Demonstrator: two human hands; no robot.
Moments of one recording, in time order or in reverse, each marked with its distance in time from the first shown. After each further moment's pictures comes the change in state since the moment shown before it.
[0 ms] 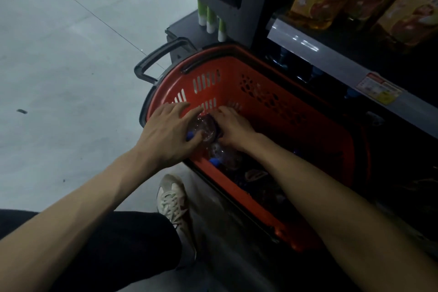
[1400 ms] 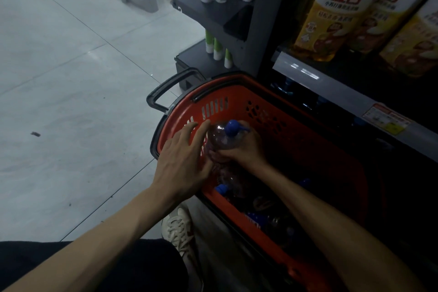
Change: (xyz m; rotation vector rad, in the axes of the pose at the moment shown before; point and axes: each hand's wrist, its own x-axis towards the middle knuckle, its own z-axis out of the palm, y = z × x) left_hand -0.003 0.016 0.010 -0.257 0.238 -0.101; right_hand 0.011 0.017 0.021 0.764 0.486 0.250
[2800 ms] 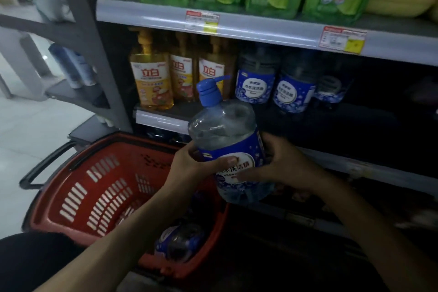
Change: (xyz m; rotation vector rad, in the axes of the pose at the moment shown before) left_hand -0.012 0.312 -0.037 -1.335 -0.429 0.027; right_hand -0.241 -0.050 -0.390 0.236 0.001 -0.031
